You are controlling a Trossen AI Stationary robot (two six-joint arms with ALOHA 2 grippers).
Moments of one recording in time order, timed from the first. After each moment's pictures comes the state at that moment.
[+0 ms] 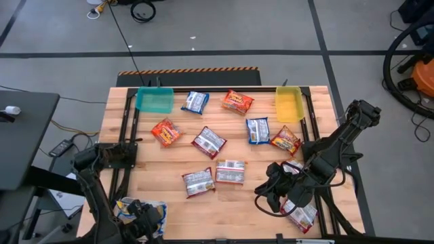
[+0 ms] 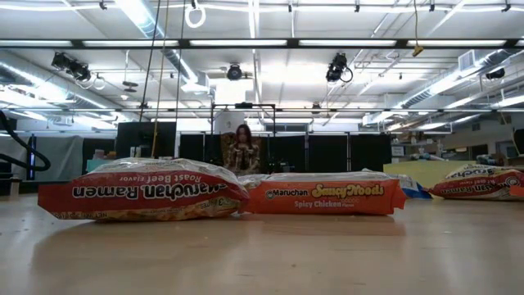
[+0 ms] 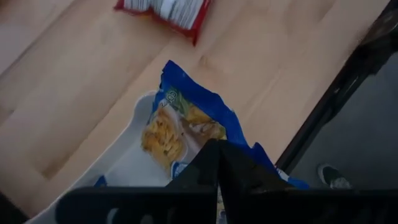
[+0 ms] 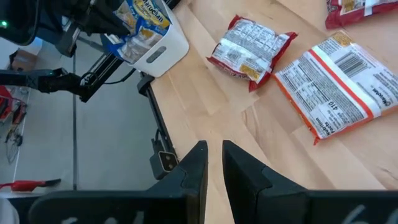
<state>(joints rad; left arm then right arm) -1.12 1.92 1.69 -1.35 -0.49 -1.80 0.78 1.36 1.11 -0.51 0.53 1.25</state>
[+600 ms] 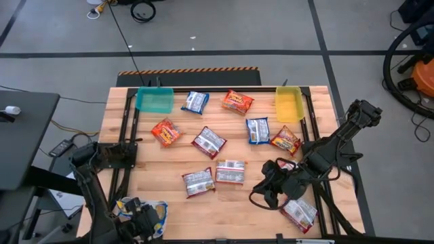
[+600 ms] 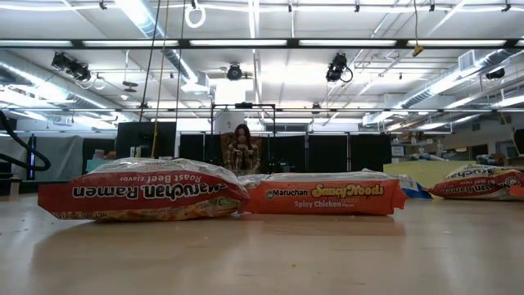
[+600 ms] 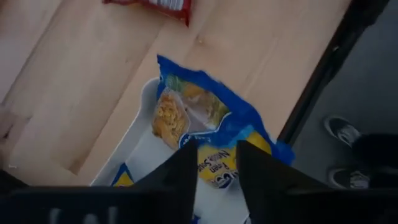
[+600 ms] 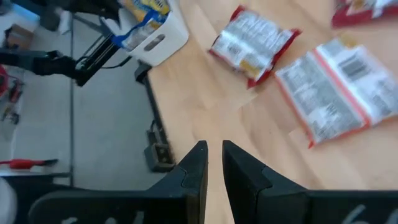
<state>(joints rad) -1.11 1.86 1.70 -1.37 -0.42 -1.62 0.69 1.35 1.11 -0.51 0.40 1.14</state>
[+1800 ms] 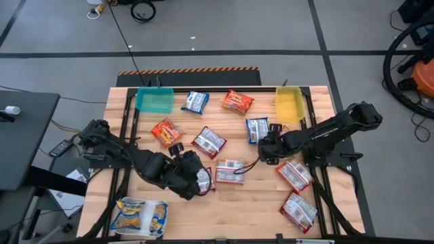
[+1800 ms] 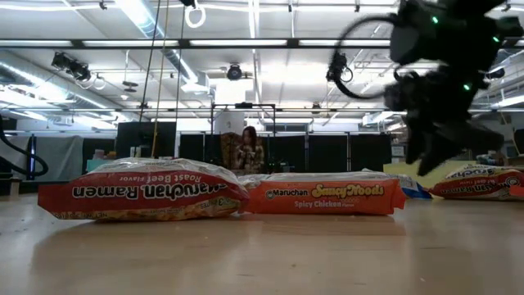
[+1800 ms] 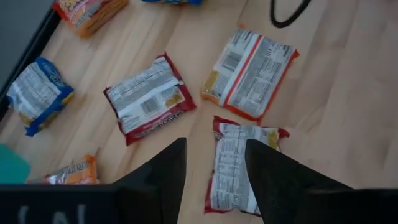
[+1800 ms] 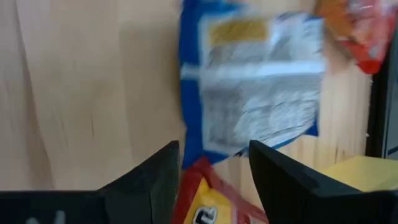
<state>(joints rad) -0.51 1.71 1.69 -1.21 -0.58 -0.78 0.19 1.37 0.66 -0.73 0.56 0.17</state>
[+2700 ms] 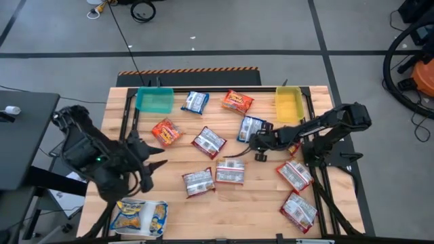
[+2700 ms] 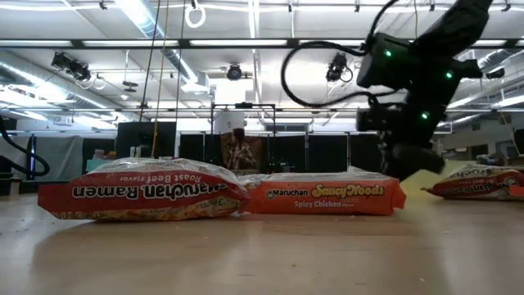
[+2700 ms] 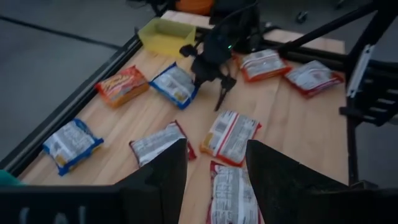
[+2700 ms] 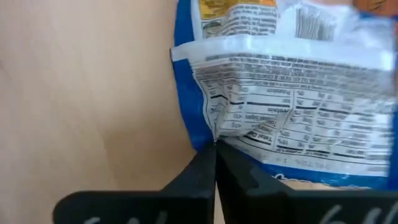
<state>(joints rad) -0.84 1.34 1.70 -1.37 -0.95 -0.96 0.01 1.50 0.62 -0.32 0.41 0.17</state>
